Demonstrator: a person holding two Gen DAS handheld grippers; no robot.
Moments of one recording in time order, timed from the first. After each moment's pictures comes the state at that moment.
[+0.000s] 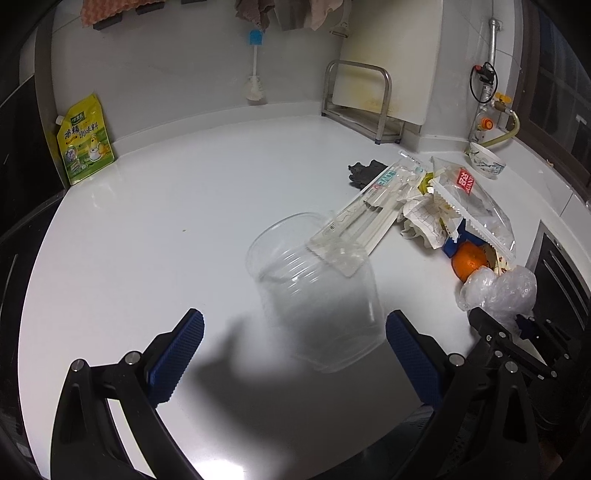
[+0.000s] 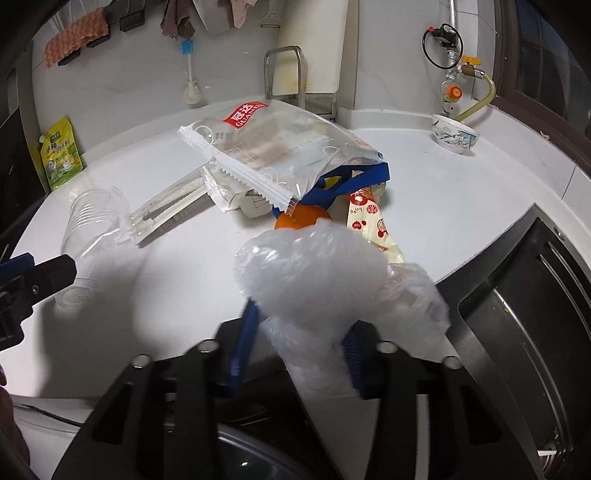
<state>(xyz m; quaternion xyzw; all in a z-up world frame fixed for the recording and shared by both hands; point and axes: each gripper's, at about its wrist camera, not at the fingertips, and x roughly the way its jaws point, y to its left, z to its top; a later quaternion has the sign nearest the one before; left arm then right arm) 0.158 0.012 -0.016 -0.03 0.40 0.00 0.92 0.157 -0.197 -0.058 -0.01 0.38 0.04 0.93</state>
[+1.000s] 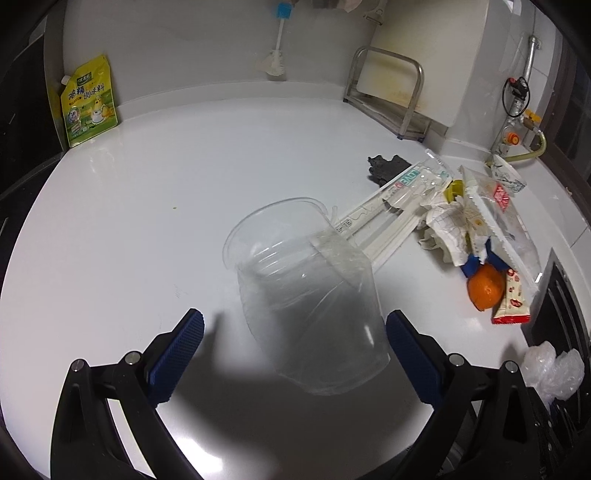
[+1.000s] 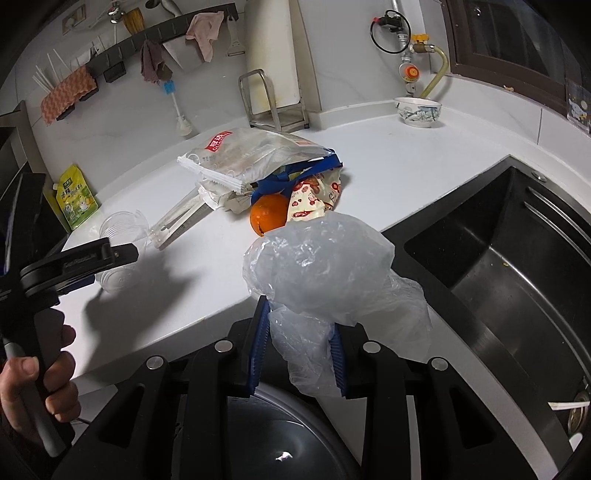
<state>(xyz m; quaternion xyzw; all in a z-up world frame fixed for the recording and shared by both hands) 0.191 0.015 -0.036 -0.08 0.43 0.03 0.90 0.094 -0.234 -0.044 0.09 0.36 0.04 0.93</state>
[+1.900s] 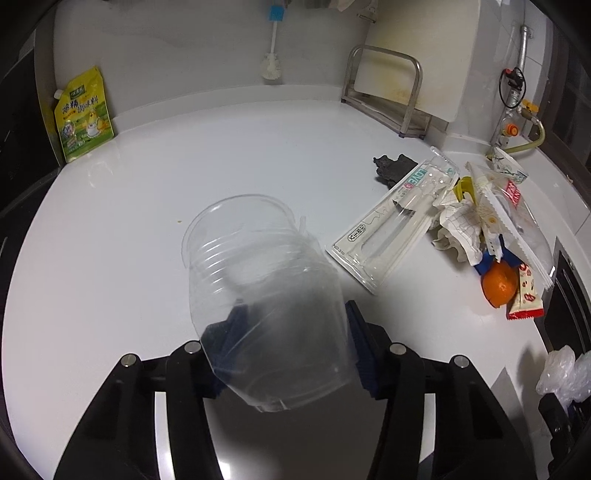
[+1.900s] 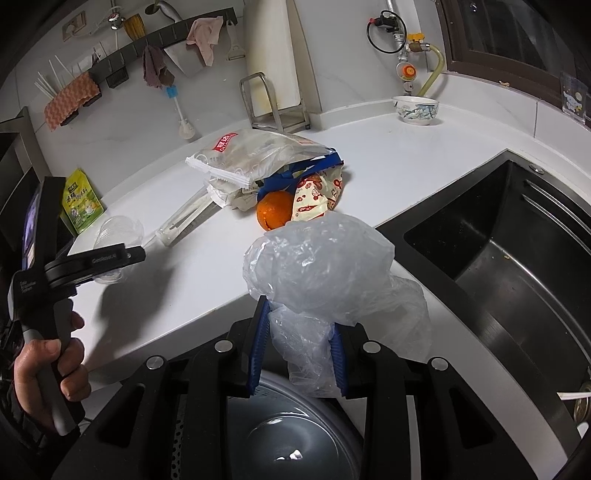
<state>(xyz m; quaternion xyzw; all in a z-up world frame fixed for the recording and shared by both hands) 0.192 0.024 -0.036 -0.06 0.42 0.02 0.90 0.080 -0.233 -0.040 0.10 0.36 0.05 0.93</state>
